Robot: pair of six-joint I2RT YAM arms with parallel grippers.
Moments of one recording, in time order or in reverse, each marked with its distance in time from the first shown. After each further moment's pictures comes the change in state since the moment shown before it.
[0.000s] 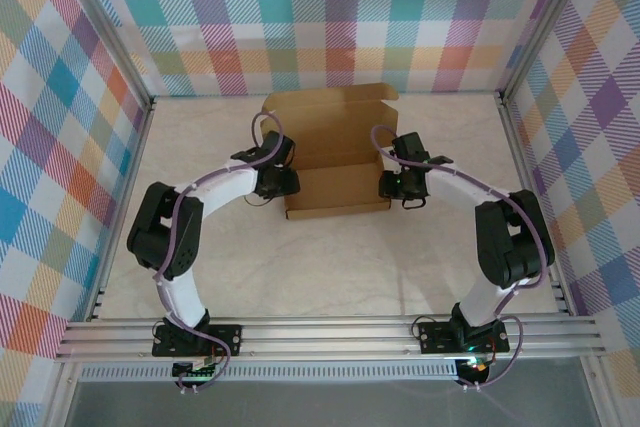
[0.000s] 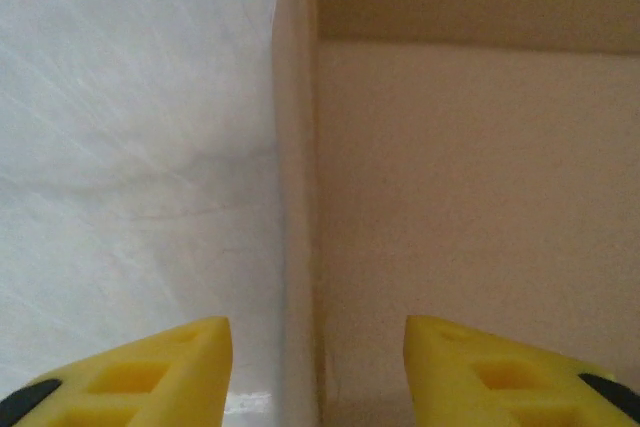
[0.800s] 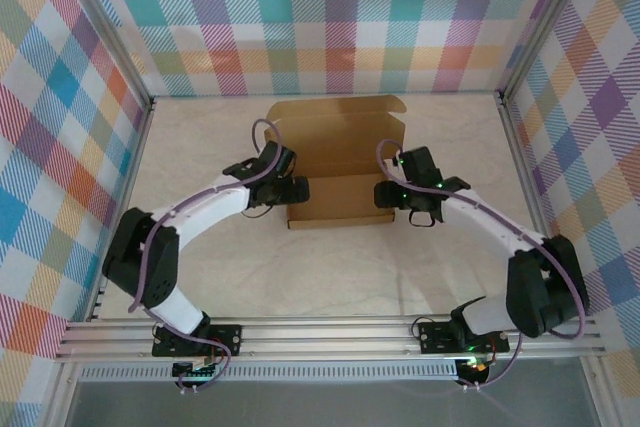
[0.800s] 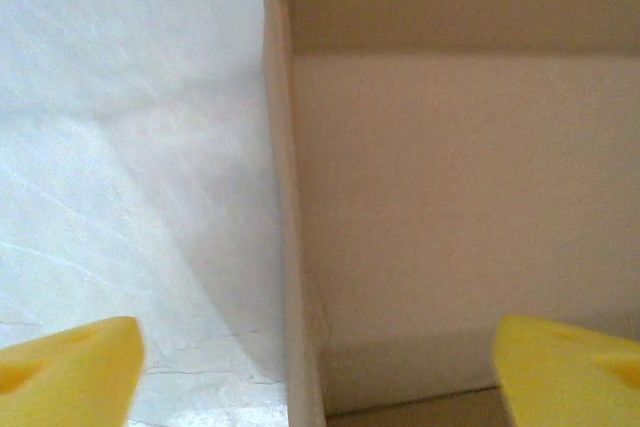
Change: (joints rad) left arm -0.082 -0.229 -0.085 -0.043 -0.096 0.049; right arm 0.053 -0.315 -0.170 0.034 0.048 -0.079
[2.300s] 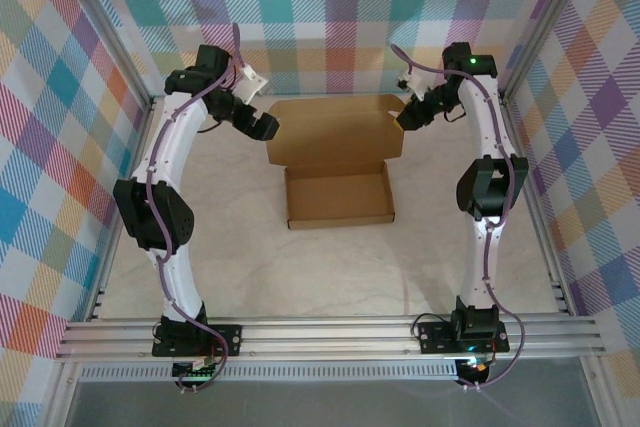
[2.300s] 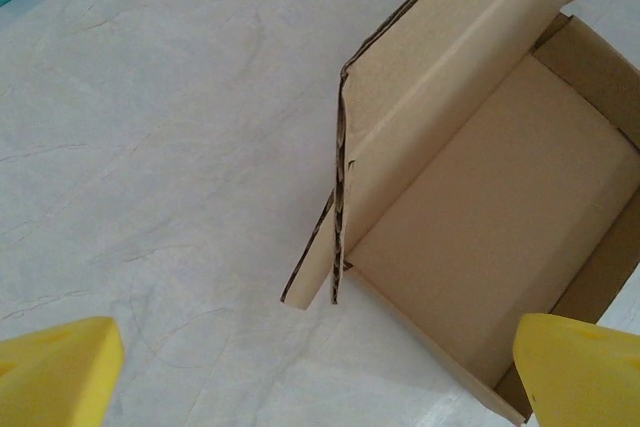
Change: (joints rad) left arm 0.406 0.389 0.957 -0.600 0.539 1.008; right arm -0.363 0.962 1.603 -1.026 -0.687 -1.217
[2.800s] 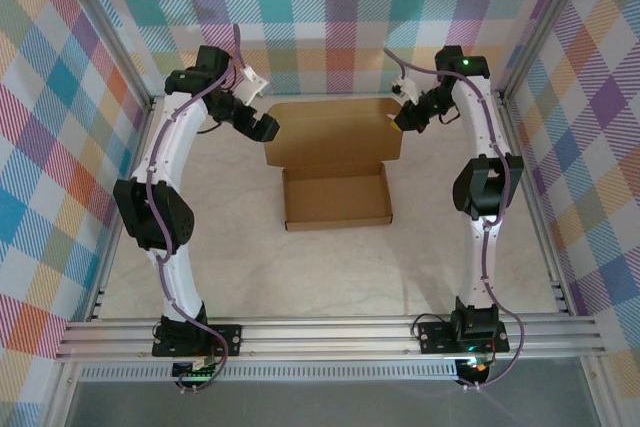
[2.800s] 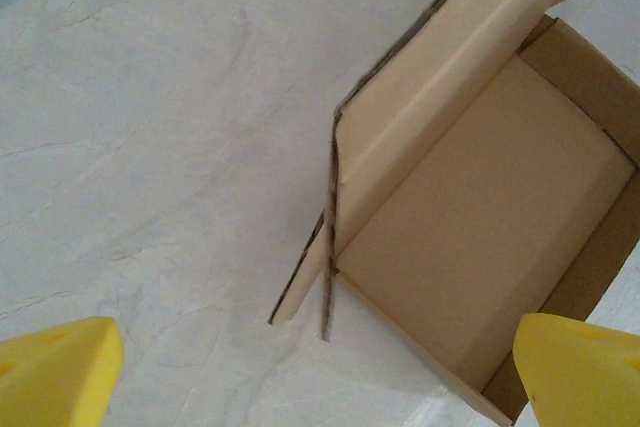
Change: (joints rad) left arm 0.000 0.000 0.000 -0.016 0.018 0.008; right arm 0.020 0.019 0.004 -0.021 0.016 -0.021
